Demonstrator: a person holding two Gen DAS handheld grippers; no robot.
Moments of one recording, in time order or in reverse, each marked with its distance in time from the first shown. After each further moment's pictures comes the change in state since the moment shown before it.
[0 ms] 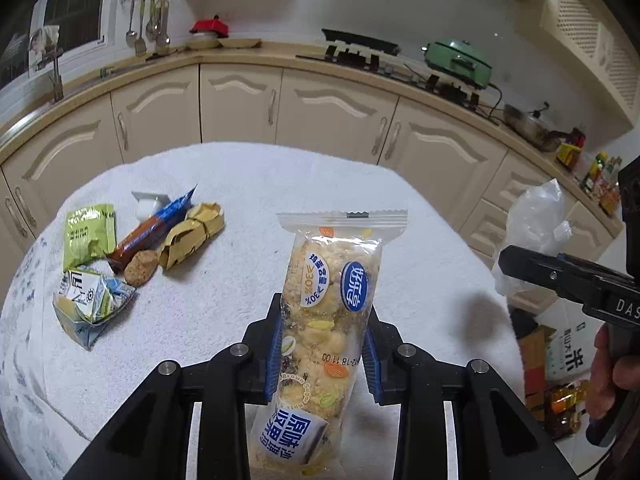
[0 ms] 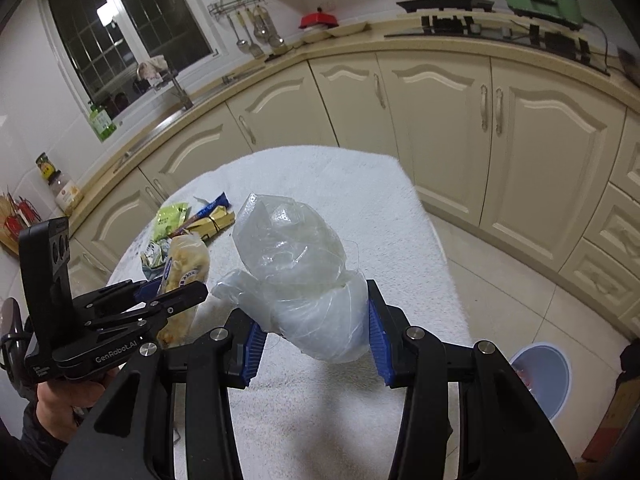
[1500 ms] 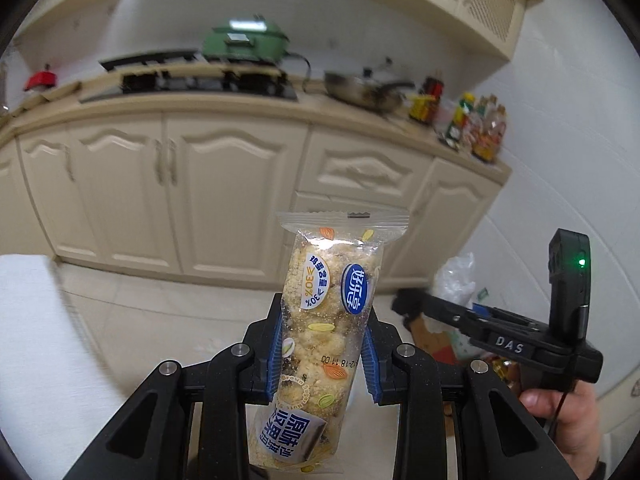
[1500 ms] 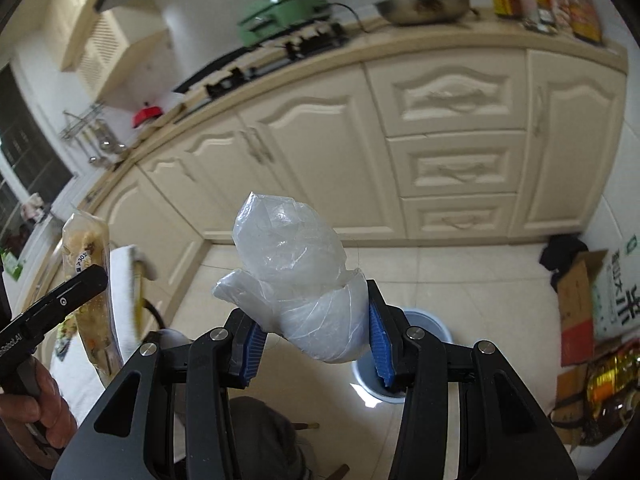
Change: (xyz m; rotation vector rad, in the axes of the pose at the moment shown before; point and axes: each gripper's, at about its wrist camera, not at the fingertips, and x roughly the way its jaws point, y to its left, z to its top) left arm 0.091 -0.260 0.069 0.267 0.051 -0.410; right arm -0.177 -0.284 -0.080 0.451 -0.174 -0.357
